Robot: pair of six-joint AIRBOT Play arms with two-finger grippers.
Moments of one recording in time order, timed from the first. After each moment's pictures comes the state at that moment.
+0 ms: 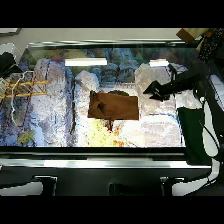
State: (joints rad) left arm 0.24 -1.47 1.95 1.20 -1.50 -1.71; right arm -0.11 -1.72 1.49 2.36 -1.28 -1.77
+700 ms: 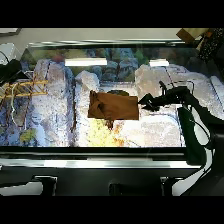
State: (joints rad) left arm 0.24 -1.49 1.87 1.20 -1.50 -1.70; right arm -0.11 -1.87 1.37 2.53 -1.18 -1.94
